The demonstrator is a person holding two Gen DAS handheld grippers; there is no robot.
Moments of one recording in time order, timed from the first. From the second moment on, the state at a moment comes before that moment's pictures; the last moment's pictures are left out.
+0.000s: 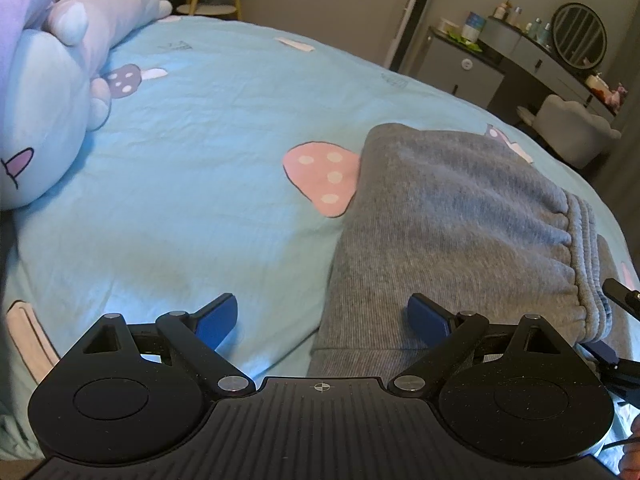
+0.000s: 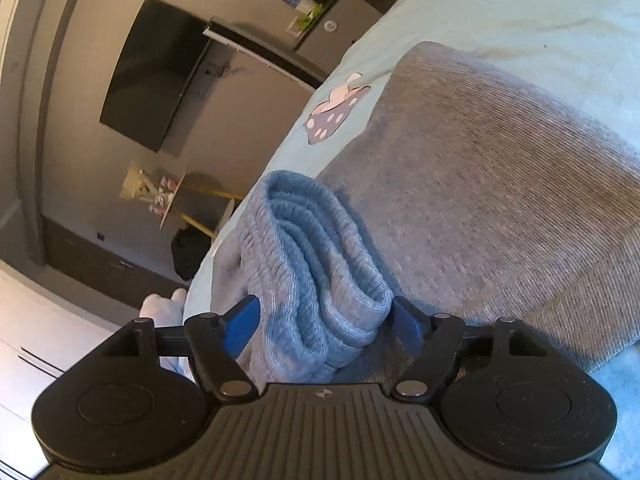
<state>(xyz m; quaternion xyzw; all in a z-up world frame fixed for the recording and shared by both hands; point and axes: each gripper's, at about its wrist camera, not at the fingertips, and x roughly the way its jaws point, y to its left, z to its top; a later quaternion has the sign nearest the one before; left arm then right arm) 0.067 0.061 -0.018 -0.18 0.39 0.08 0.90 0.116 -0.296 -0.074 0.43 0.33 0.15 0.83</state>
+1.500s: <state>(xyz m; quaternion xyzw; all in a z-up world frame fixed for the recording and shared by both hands) 0.050 0.027 -0.006 -0.16 0.33 -0.06 0.93 0.106 -0.254 0.066 0.25 0.20 0.18 0.93</state>
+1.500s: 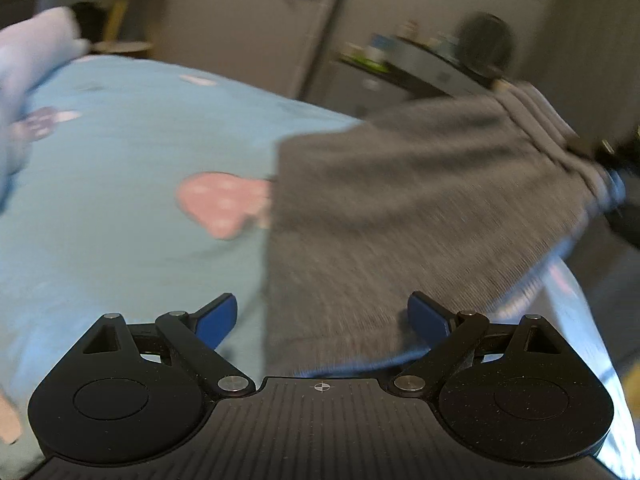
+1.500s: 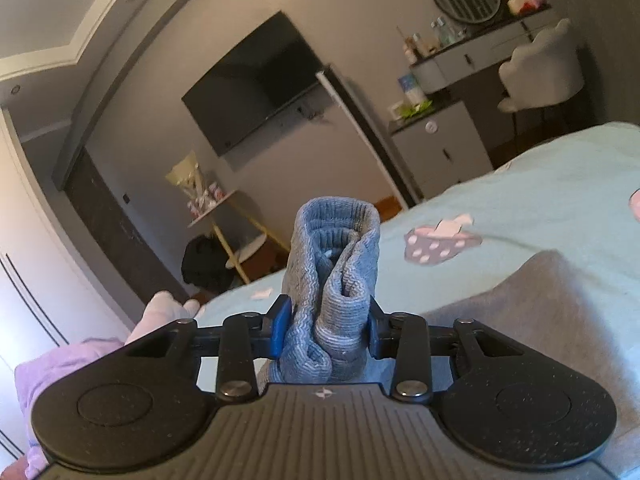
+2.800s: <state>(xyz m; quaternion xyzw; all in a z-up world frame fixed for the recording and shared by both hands) 0.056 -0.019 -0.023 -0.07 0.38 -0.15 0.91 0.111 -0.317 -0.068 0.43 0.33 0.05 0.84</state>
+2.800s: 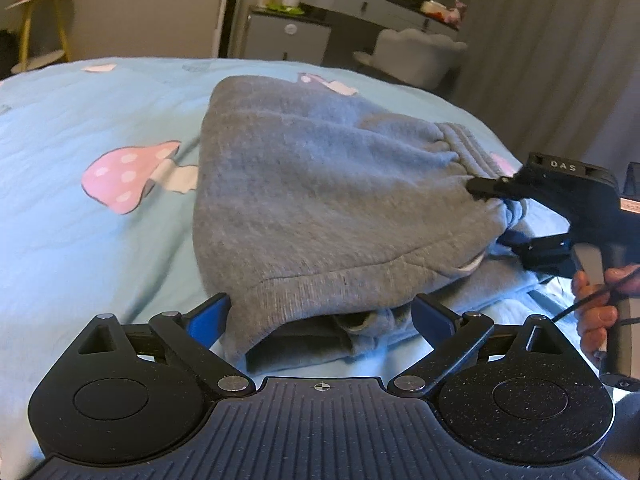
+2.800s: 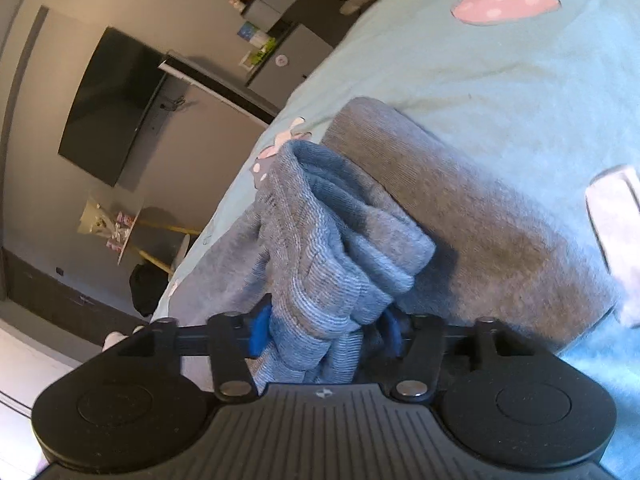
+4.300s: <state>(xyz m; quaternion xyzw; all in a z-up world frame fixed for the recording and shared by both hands) 0.073 0.003 0.007 -0.17 0.37 -0.12 0.91 0.058 -0.322 0.039 0.17 0.25 0.02 0.95</state>
